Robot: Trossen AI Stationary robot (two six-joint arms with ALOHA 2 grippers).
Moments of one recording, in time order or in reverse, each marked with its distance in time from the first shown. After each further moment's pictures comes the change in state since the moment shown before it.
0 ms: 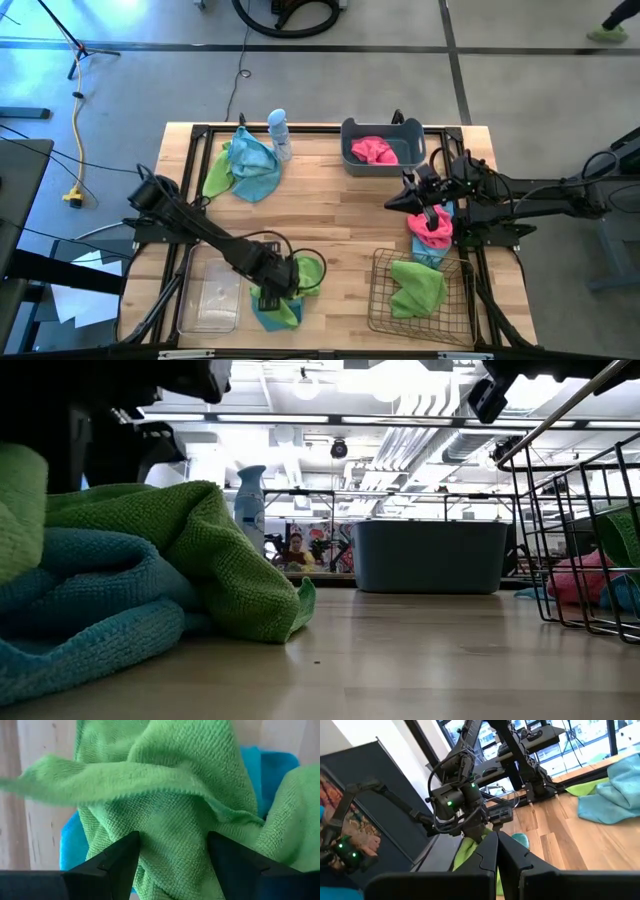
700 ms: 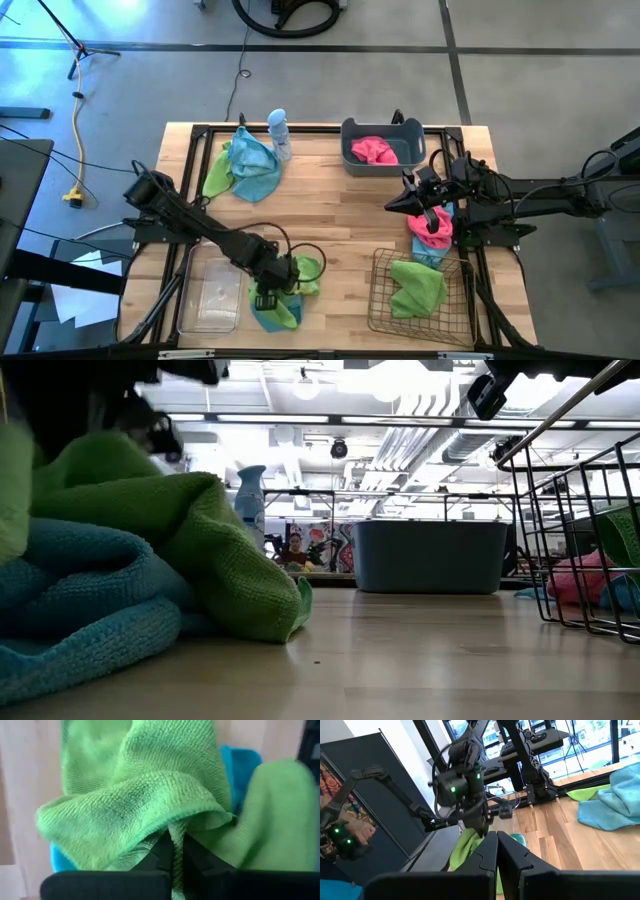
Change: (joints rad) left arm 0.037 -0.067 0.000 -0.014 0.113 0.013; right arm 0.008 0.000 0.000 0.000 0.000 -0.056
